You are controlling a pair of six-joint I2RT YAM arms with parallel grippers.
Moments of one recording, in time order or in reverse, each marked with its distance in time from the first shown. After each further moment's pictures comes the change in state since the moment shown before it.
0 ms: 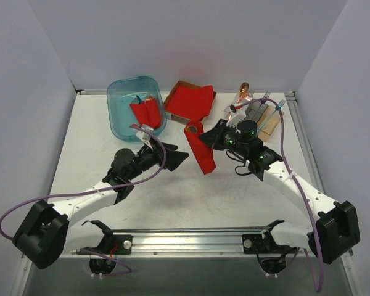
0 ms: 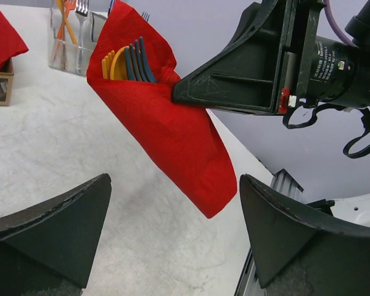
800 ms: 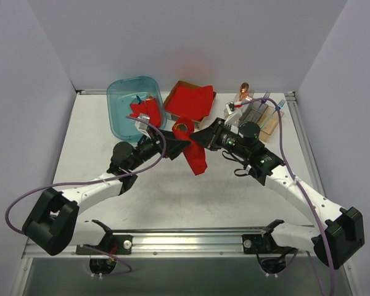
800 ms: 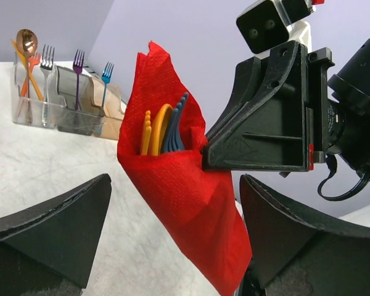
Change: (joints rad) left arm 0.047 0.137 0.100 0.220 0.080 -0.119; right arm 0.071 -0.059 0.023 0.092 -0.089 0.134
